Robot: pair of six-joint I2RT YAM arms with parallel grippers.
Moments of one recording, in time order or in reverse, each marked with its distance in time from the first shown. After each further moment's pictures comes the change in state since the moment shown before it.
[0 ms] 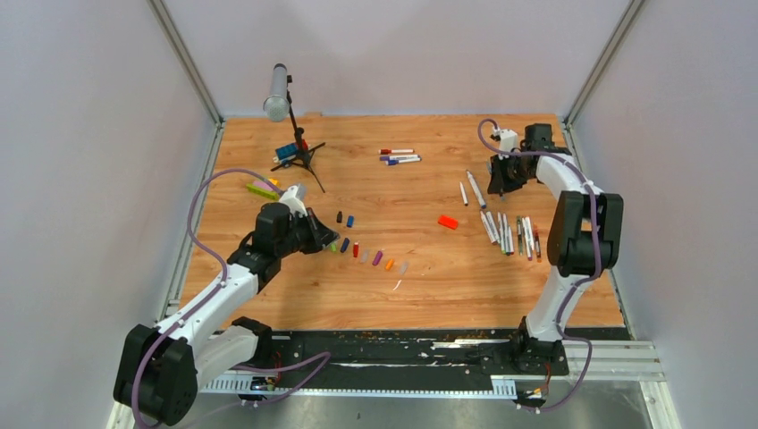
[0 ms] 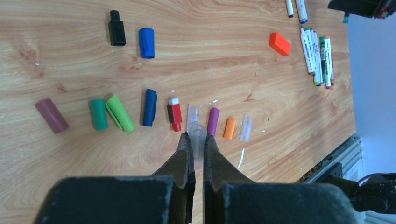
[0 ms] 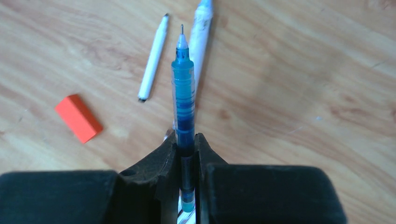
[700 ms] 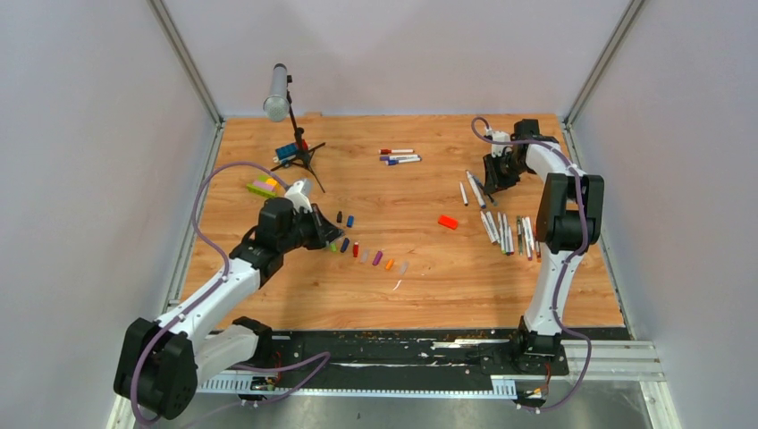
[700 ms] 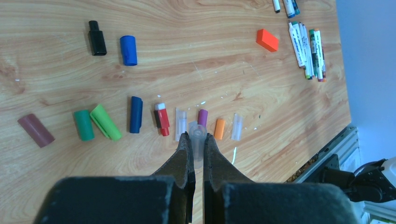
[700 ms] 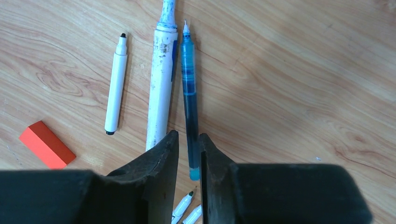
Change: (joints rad) left arm -0.018 0.027 0.040 -0.002 0.031 0.022; right arm 0.009 0.303 0.303 -0.148 0.071 0.009
